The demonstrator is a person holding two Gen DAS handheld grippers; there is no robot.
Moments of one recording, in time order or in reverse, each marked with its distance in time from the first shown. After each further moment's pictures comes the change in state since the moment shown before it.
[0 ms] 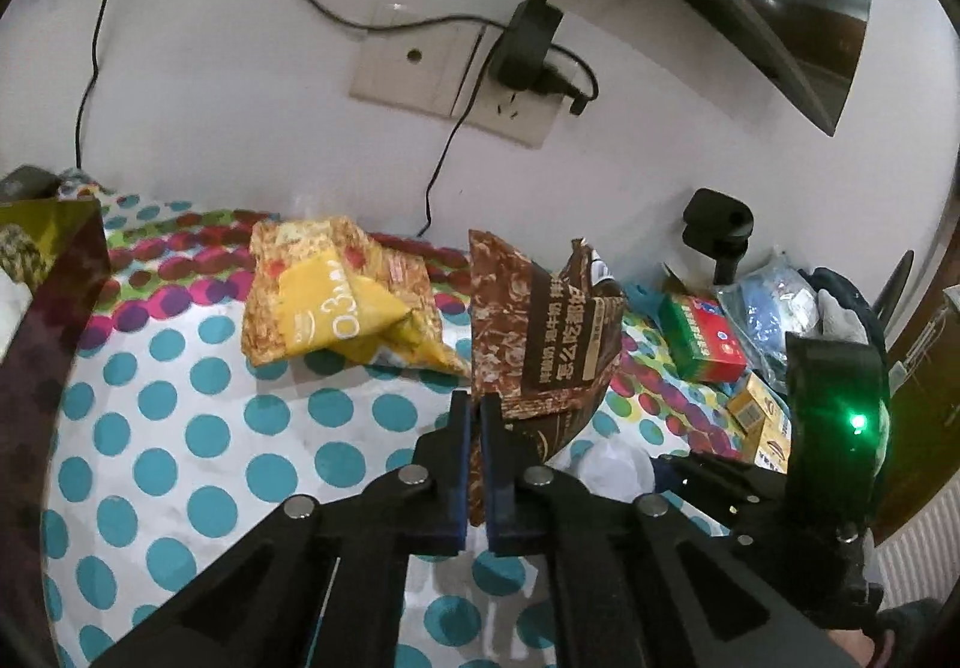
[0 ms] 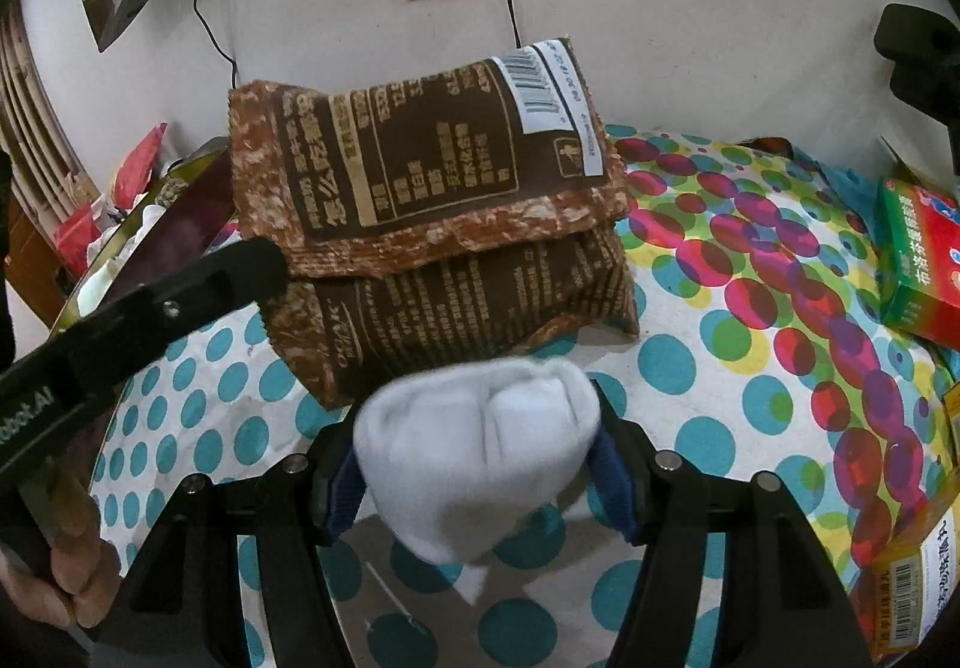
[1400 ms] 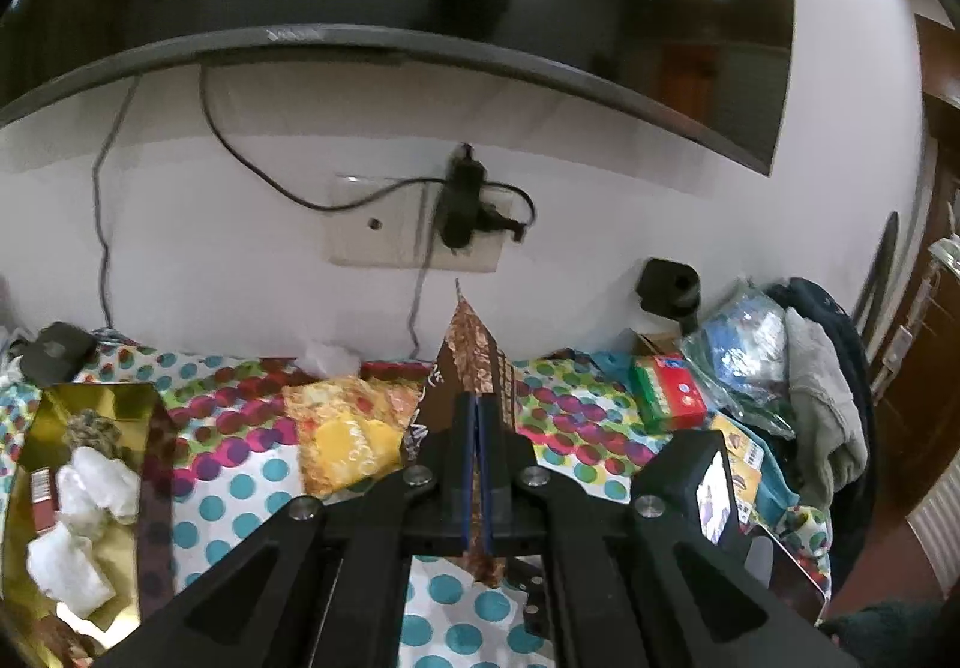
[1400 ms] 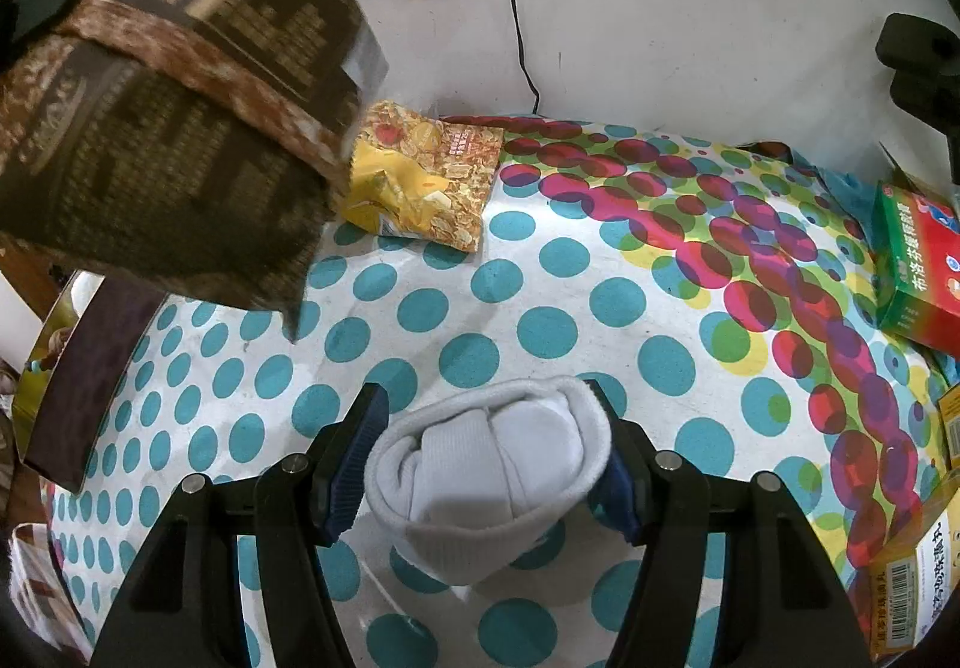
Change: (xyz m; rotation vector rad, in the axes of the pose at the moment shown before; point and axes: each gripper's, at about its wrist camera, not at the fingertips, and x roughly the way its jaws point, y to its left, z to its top) left arm -0.078 -0.041 0.066 0.166 -0.111 0.047; right arm 0.000 0.003 -0.002 -0.013 0.004 -0.017
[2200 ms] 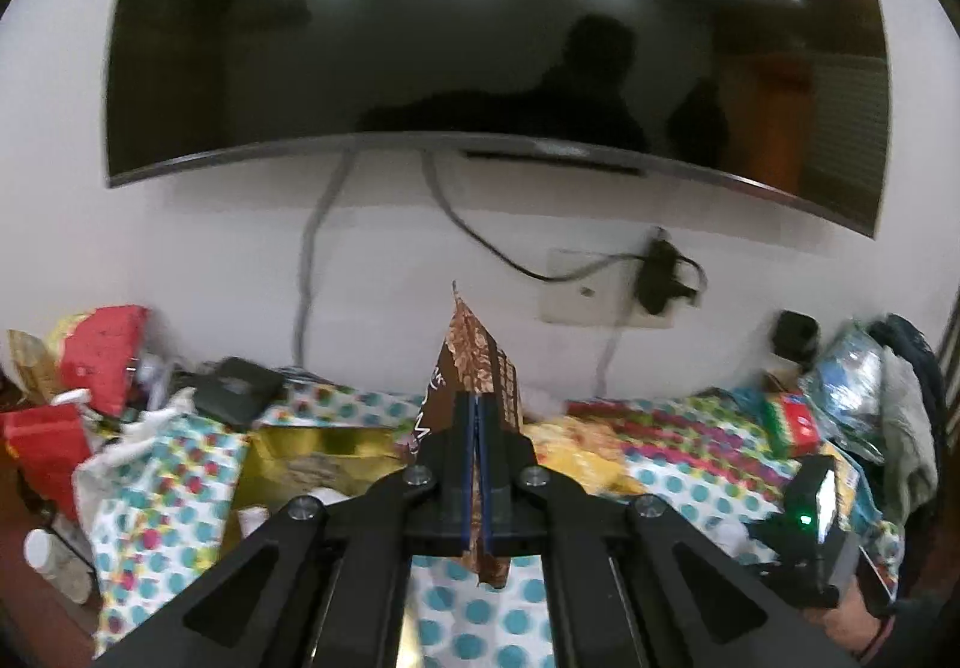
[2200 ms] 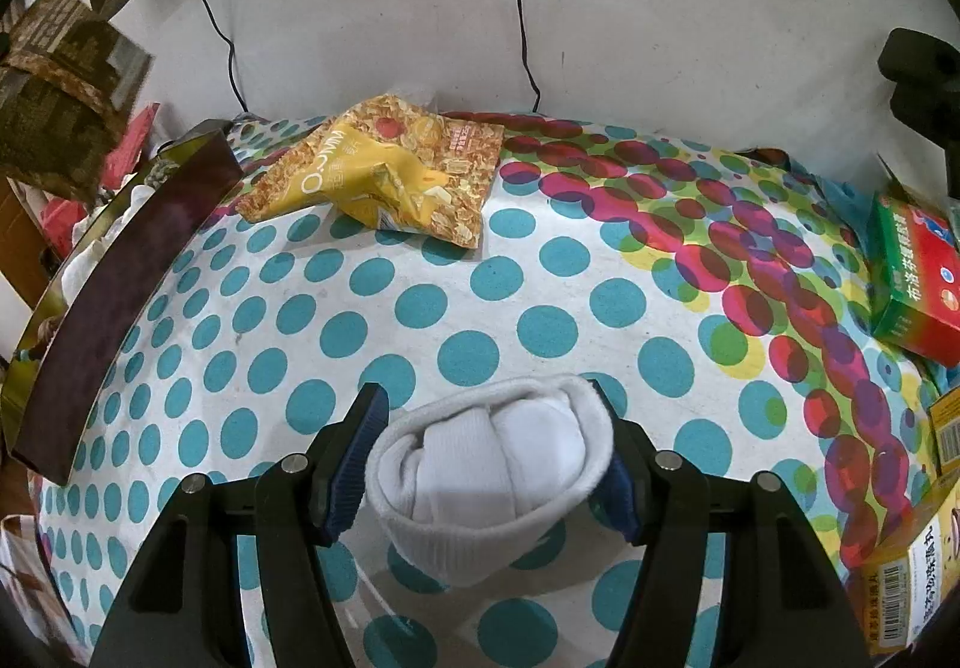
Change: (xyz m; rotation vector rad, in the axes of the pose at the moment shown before) left arm -0.097 0.106 0.038 -0.016 -0.059 0.297; right arm 0.002 0.003 0.002 -0.012 0.004 -0.017
